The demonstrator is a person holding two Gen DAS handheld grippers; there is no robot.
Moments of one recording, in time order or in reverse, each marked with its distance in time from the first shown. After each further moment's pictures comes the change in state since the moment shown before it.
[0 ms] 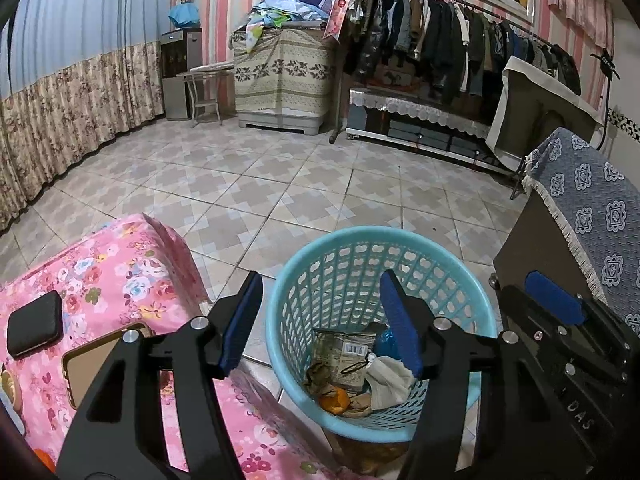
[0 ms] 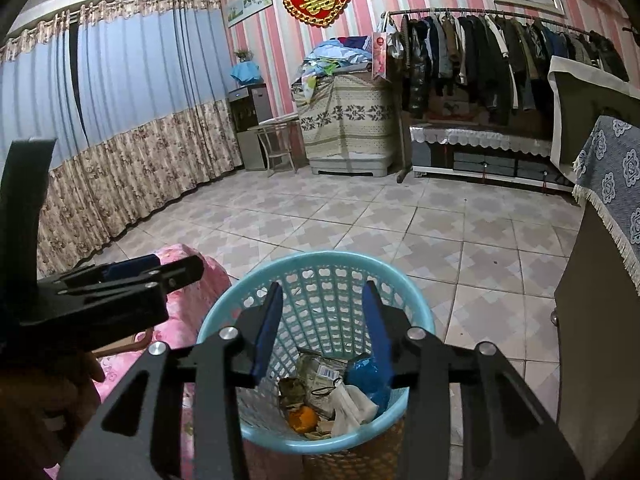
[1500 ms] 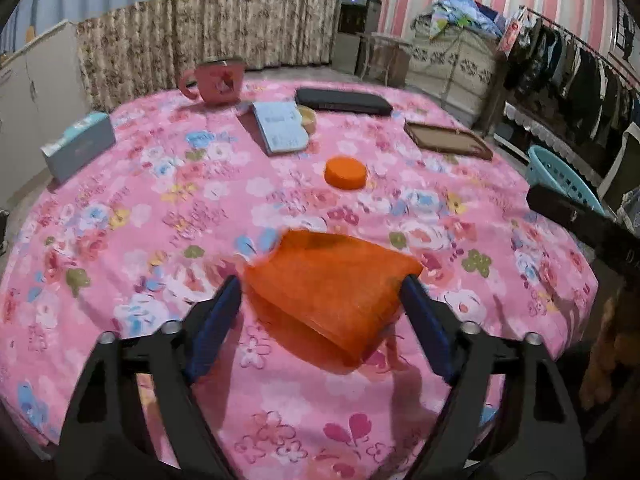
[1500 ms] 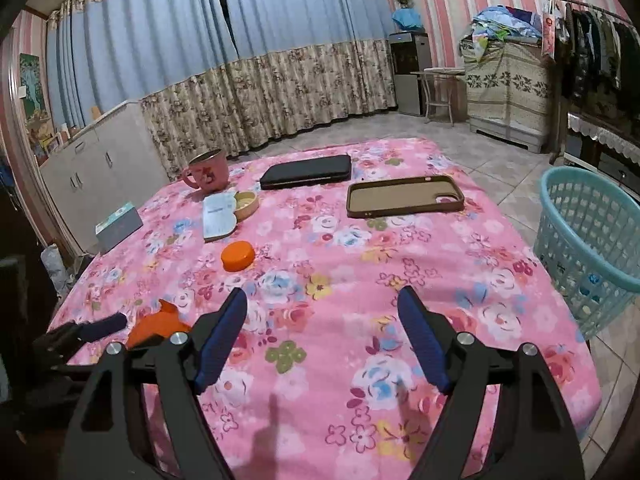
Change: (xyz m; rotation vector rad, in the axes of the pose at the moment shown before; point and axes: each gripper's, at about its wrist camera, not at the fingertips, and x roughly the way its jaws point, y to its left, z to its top) left arm -0.228 0.239 -0.289 -0.390 0.080 0.356; right arm -0.071 0.264 -0.164 -0.253 0.203 0.456
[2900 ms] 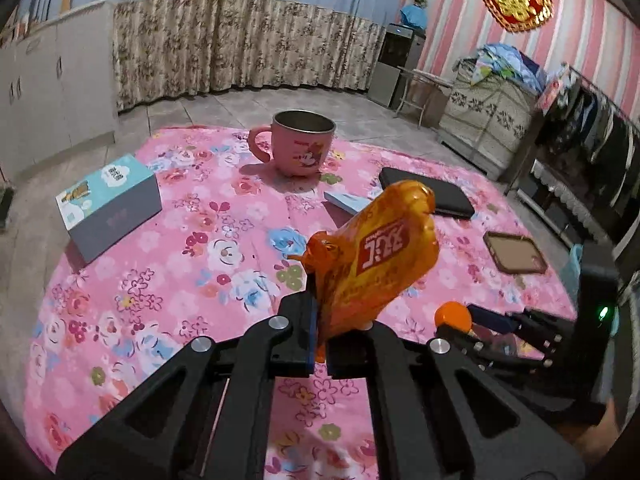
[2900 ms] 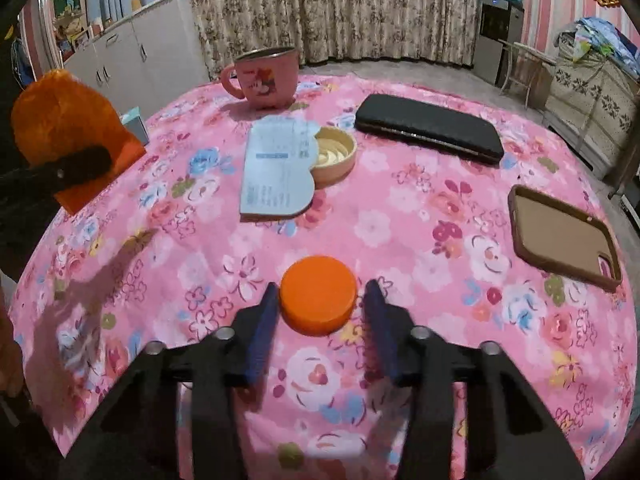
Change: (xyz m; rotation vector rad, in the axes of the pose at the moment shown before) left arm 0.011 0.099 0.097 -0.141 -0.097 0.054; right arm 0.160 0.105 0.039 -0.281 0.305 0.106
